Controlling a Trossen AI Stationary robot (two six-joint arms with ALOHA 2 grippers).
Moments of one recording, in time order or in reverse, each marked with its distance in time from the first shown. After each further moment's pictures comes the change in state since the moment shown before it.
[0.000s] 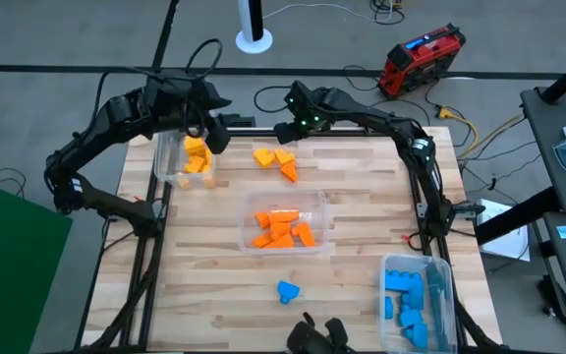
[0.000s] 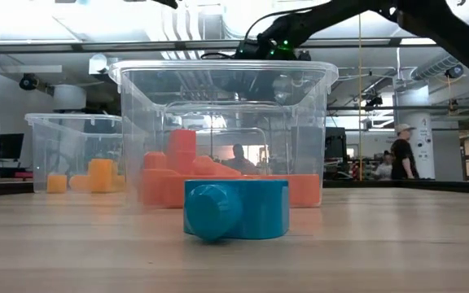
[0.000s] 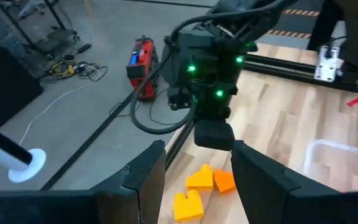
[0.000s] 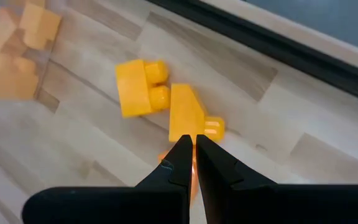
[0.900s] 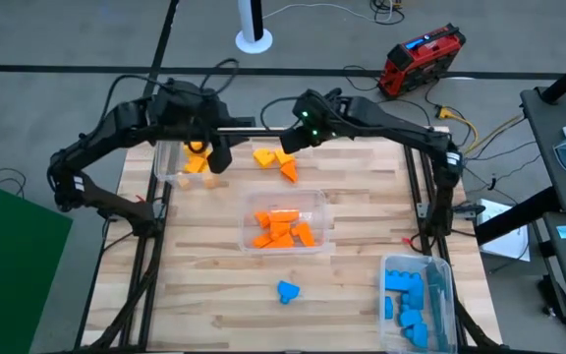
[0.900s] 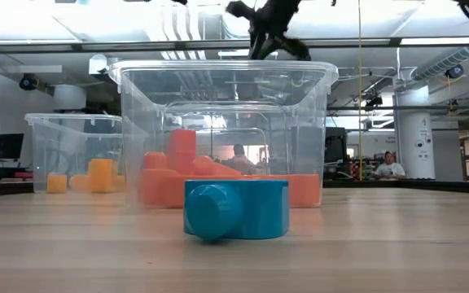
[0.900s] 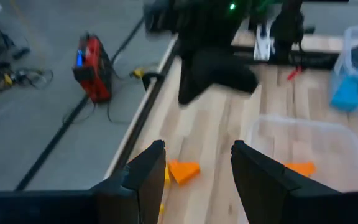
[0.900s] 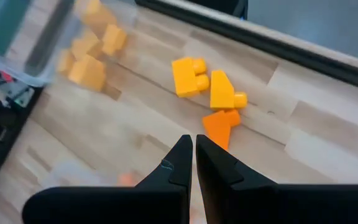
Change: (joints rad) left arm -0.096 0.029 0.000 -0.043 0.132 0.032; right arm 0.228 -0.281 -0.009 -0.111 0.248 0.179
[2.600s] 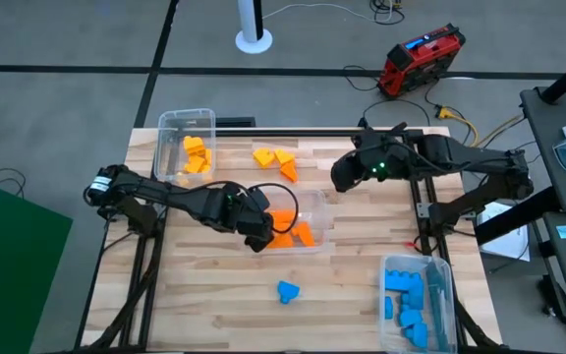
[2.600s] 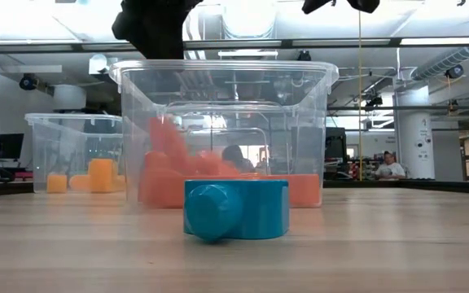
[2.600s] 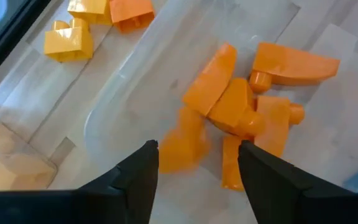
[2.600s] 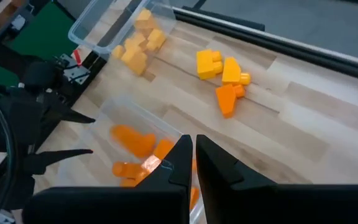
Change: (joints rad) left arm -0.548 0.340 -0.215 -0.186 -0.415 -0.916; right arm 0.324 -0.547 -0.480 0.089 0.240 0.118
